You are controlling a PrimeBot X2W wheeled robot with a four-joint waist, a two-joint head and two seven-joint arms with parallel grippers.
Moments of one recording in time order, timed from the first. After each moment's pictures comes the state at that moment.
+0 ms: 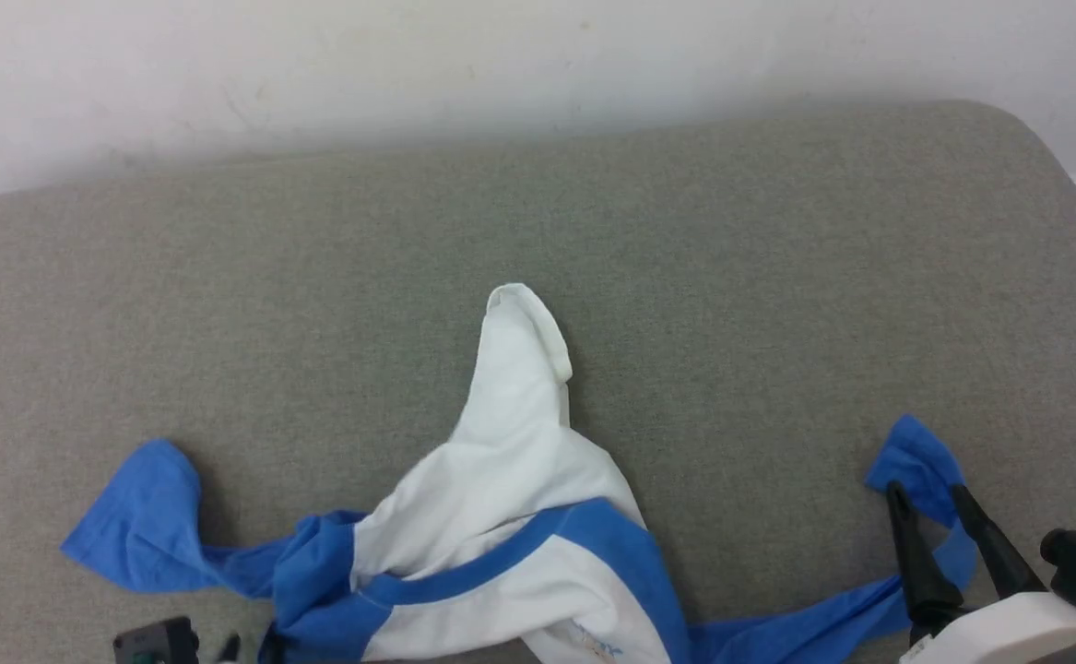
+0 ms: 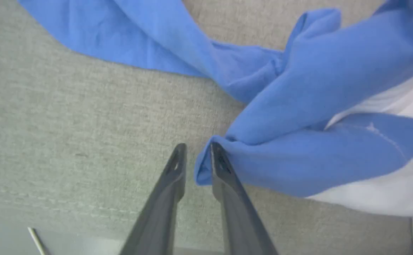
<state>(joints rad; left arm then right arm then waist) 0.18 0.27 -0.14 0.19 -0.55 0.21 0.13 0.18 -0.05 -0.09 -0.08 0.32 0.13 0.05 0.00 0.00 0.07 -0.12</state>
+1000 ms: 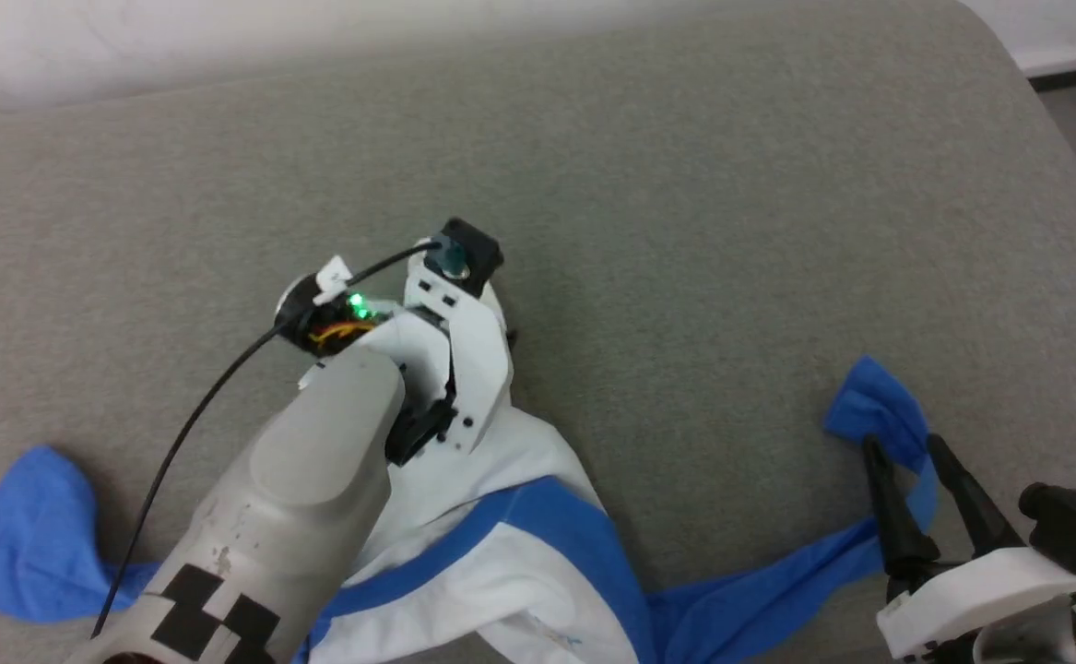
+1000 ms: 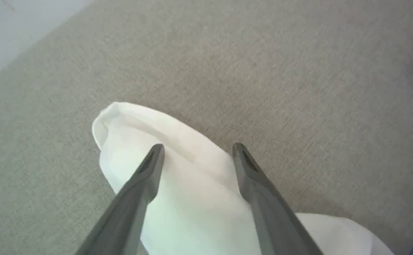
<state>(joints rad) -0.78 0.18 -0.63 0.66 -0.36 -0.12 0.38 0.10 -0.05 -0.05 -0.06 0.33 0.13 0.05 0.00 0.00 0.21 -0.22</state>
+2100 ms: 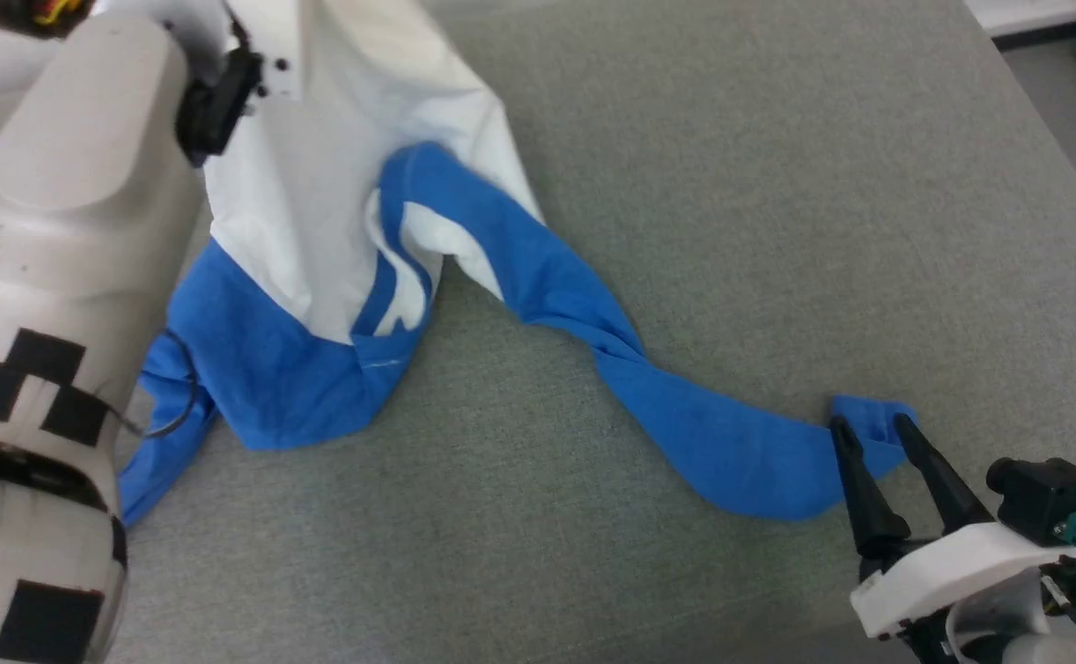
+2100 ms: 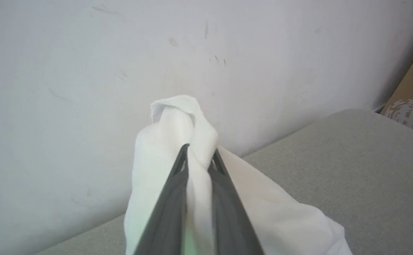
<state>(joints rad) -1.31 0.31 -0.69 0.95 -0.58 0.02 0.10 0.04 -0.05 -0.01 -0.02 0.33 0.13 0.05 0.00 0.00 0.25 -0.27</state>
